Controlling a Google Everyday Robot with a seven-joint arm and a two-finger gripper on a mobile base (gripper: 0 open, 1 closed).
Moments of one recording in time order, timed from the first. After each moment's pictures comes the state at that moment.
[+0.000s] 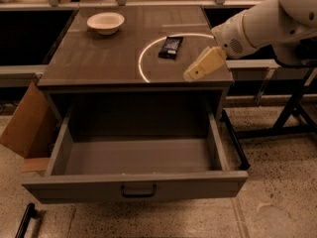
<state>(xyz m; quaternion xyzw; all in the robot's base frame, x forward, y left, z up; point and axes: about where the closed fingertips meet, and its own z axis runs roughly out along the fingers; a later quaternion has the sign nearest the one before) 0.625 -0.125 0.925 -0.48 0.77 0.13 0.40</state>
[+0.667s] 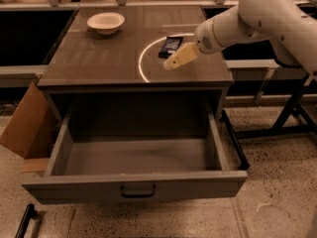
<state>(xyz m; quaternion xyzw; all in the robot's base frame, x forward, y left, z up) 0.717 -0.089 0.887 -0.43 0.79 0.15 0.41</state>
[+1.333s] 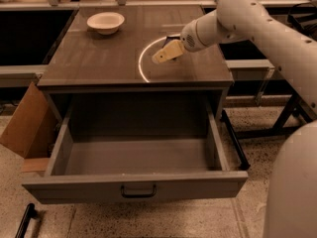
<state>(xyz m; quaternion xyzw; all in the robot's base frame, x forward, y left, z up) 0.772 -0.064 0.867 -0.38 0.81 0.16 0.42</state>
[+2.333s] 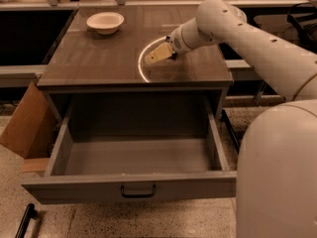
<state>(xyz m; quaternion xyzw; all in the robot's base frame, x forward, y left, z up) 0.812 -0.044 0.834 -0.34 0.83 0.14 0.41</state>
